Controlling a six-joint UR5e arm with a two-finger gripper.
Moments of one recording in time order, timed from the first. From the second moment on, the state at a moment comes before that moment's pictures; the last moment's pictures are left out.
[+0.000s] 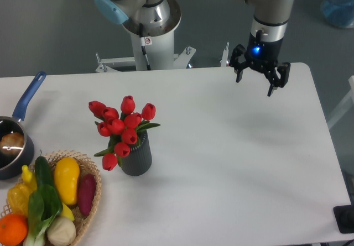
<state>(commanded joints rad) 2.90 -1.64 -1.86 -1.04 1.37 1.51</state>
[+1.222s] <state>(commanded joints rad) 2.77 -1.68 -1.99 -1.04 0.87 1.52</state>
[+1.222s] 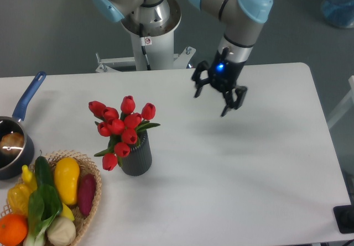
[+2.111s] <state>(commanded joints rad) 2.65 -1.77 -1.99 -1.04 0.42 1.52</state>
